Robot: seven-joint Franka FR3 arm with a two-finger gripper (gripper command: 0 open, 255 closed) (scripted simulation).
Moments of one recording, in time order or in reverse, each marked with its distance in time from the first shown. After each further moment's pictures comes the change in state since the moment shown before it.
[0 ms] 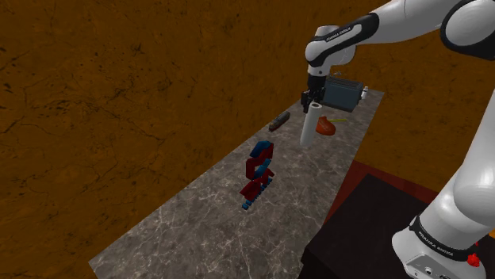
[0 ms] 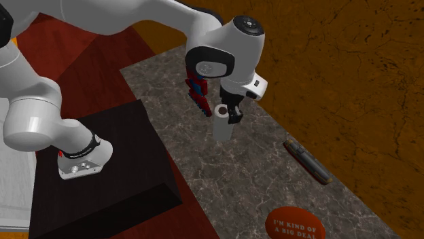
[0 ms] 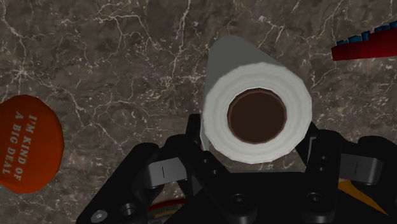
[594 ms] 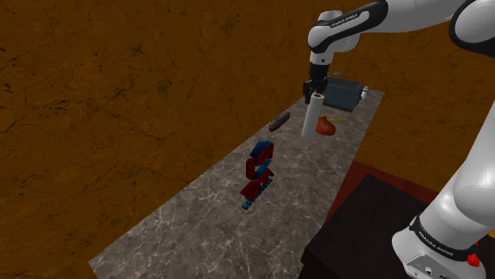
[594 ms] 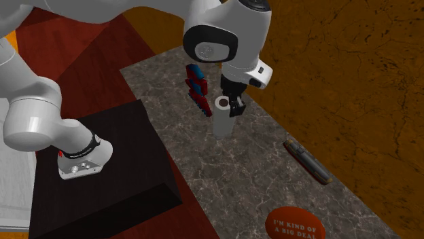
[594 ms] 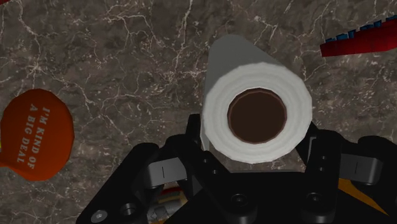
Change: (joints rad) arm 0.001 -0.036 -0.004 0.072 -0.015 -0.106 0.013
